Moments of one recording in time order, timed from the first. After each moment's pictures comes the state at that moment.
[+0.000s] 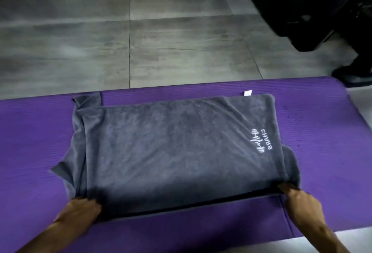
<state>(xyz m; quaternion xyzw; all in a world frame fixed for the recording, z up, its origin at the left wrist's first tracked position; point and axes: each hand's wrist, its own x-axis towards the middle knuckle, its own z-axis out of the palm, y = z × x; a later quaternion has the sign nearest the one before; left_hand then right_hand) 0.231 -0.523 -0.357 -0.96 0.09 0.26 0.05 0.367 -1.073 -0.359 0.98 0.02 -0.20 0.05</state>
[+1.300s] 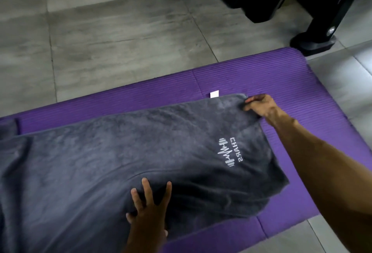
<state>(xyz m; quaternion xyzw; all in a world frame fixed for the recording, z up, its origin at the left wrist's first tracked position) 0.347 -0.802 -0.380 -0.93 -0.05 0.36 -0.05 0.642 -1.123 -0.404 0.86 -0.25 -0.17 -0.41</state>
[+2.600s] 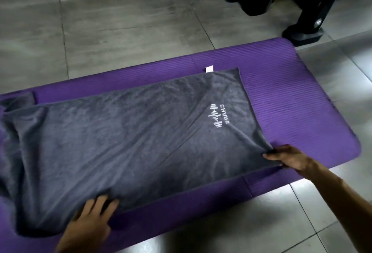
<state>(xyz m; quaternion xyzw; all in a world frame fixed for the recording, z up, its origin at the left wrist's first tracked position) 0.202 -0.664 -0.427 -1.00 0.08 0.04 0.00 0.409 -1.201 -0.375 0.81 -0.25 -0.34 -0.40</state>
